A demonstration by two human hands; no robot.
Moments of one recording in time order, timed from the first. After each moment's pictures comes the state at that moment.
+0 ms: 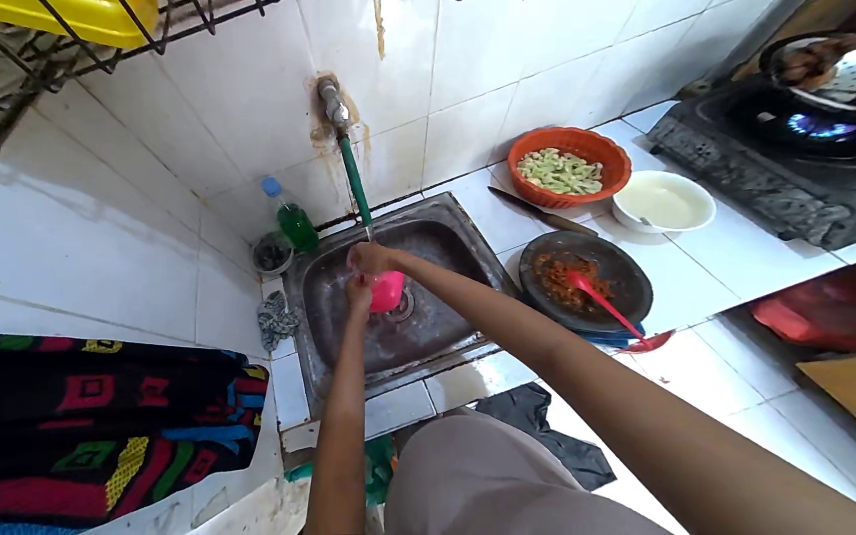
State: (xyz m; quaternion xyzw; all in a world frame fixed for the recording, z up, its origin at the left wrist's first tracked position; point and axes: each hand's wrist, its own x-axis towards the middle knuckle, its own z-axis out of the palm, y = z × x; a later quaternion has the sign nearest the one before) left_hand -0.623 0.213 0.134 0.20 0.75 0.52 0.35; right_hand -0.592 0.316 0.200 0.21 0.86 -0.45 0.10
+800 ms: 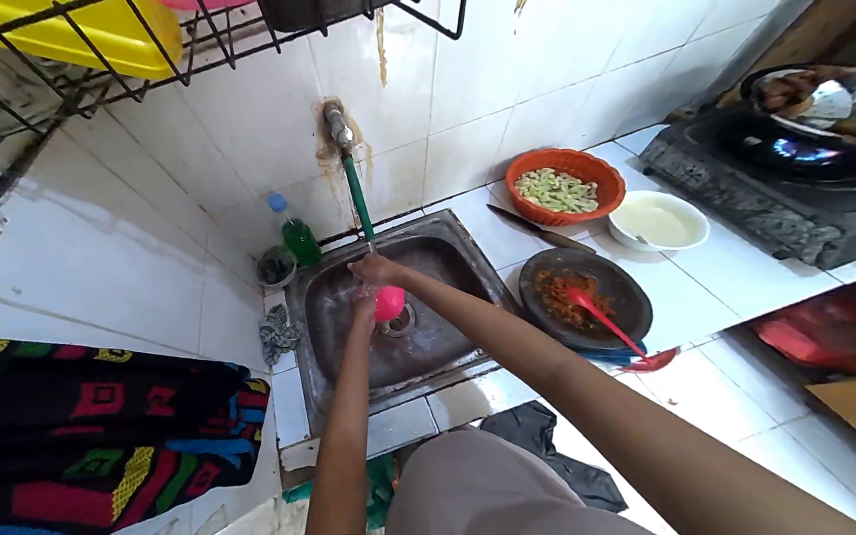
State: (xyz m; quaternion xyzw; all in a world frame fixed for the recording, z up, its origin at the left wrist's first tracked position) left_hand -0.616 0.219 0.139 0.16 0.72 0.56 0.39; right_hand -0.584 0.306 0.224 0.34 0.78 -0.52 0.08
